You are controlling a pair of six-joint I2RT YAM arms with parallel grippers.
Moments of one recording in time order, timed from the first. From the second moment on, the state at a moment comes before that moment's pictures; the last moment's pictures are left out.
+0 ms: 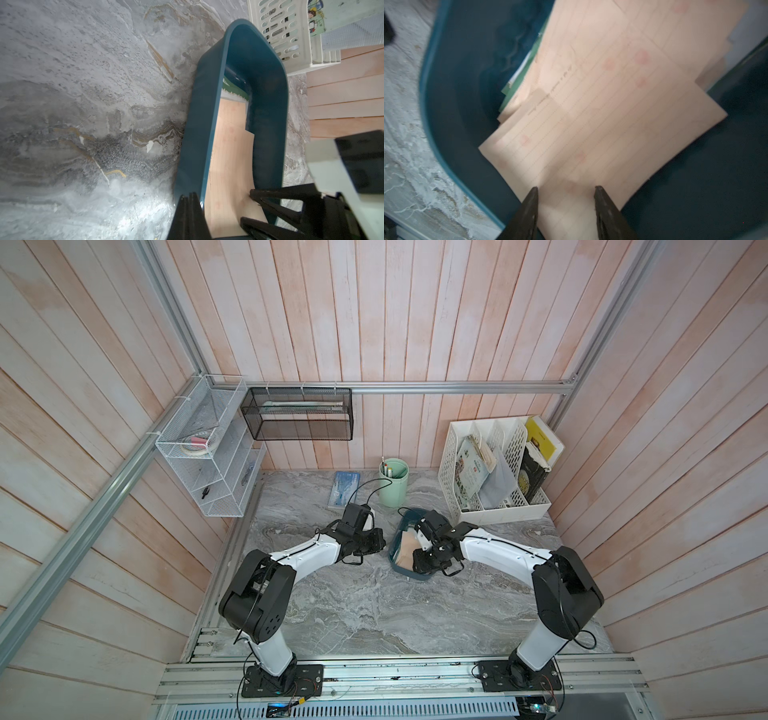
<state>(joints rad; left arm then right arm) -0.51 1.71 1.04 -0.17 0.33 -0.61 0.67 1.70 1.12 -0.69 -0.11 0.40</state>
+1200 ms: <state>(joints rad) -0.51 1.71 1.00 -0.18 0.33 -0.61 0.42 1.85 1.19 -0.74 0.02 0.21</state>
